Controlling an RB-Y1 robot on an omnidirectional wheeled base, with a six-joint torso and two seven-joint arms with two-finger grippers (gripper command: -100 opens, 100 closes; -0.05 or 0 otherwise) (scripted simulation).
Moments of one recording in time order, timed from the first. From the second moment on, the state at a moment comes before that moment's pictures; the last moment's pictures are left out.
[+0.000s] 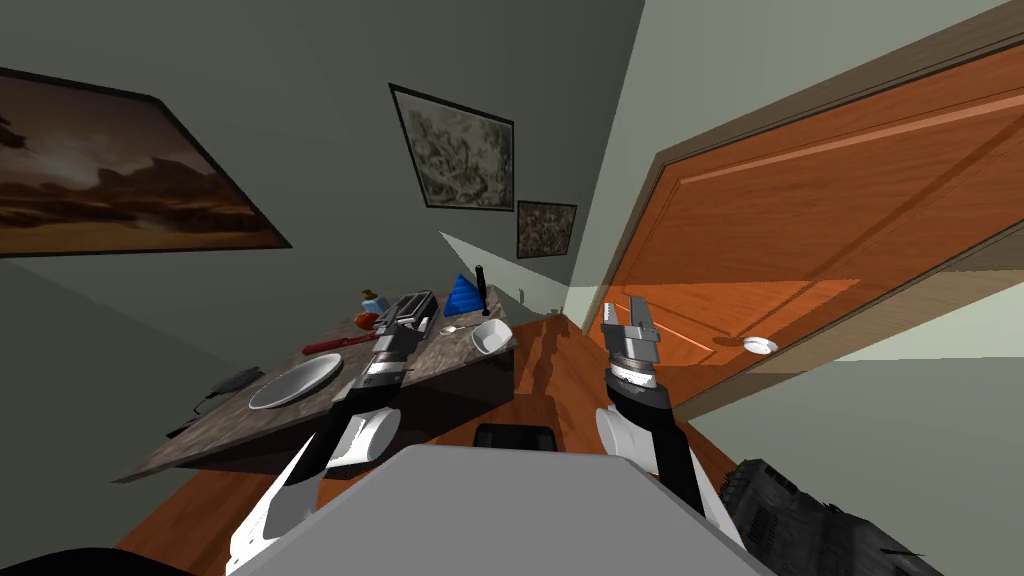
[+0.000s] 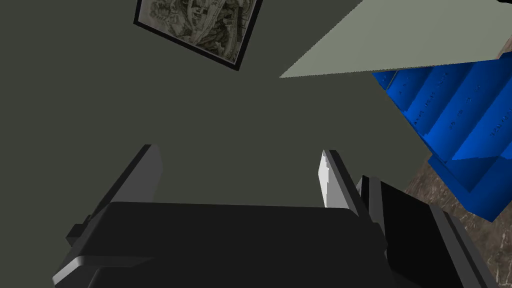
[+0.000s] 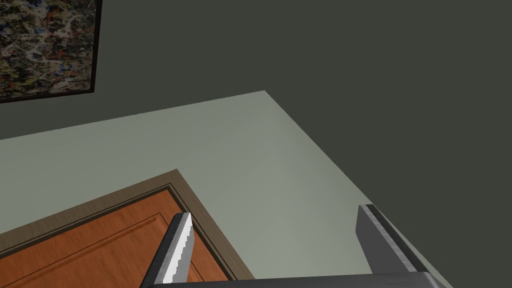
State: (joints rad) left arm 0.54 0.27 0.16 -2.26 0.34 -0.28 0.26; right arm 0.53 0.03 0.04 -2.38 0.04 -0.51 0.07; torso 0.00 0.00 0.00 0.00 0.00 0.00
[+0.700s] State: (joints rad) left arm 0.55 0.37 0.24 -2.19 0.48 -0.08 0.30; right arm 0.53 0.03 0.04 -2.38 0.04 -0.51 0.07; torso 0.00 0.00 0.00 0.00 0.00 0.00
